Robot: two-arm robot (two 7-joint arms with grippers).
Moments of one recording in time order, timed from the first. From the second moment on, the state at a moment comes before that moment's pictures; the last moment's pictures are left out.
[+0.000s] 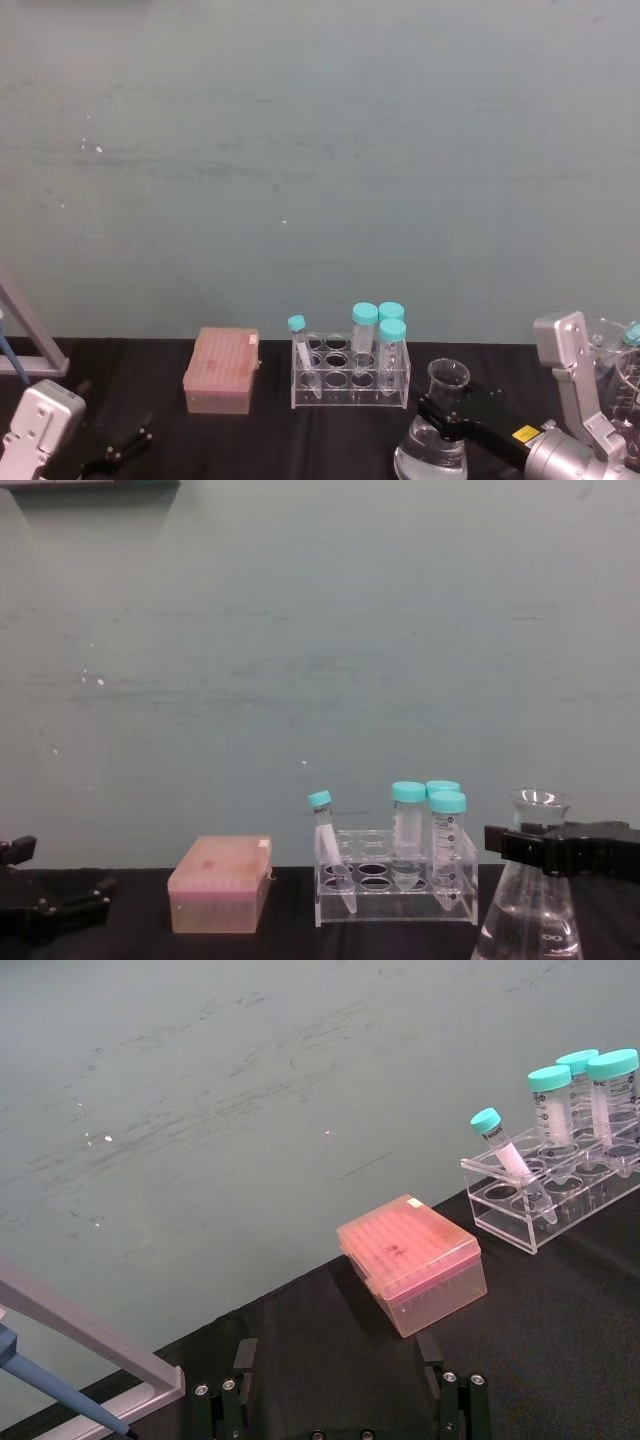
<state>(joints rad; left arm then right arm) -0.20 0.60 0.45 -1.41 -0.25 -0.12 0.03 0.34 0.40 -0.34 -1.34 0.46 0.13 0.40</state>
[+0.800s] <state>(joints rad) -0.20 0.60 0.45 -1.41 -0.25 -0.12 0.03 0.34 0.40 -0.34 -1.34 0.46 0.13 0.40</state>
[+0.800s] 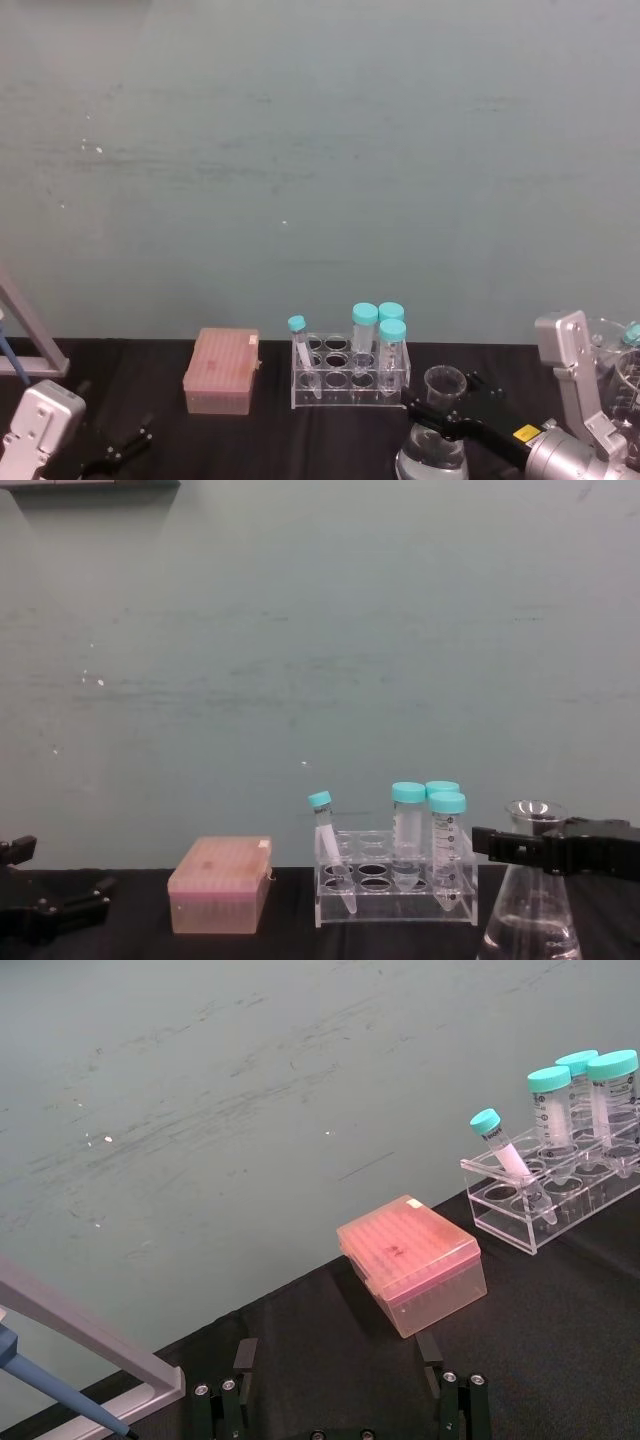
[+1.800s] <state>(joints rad) -0.20 0.60 0.45 -1.41 -0.25 -0.12 0.03 0.29 0.36 -0.22 -1.44 0.39 -0.07 0.23</state>
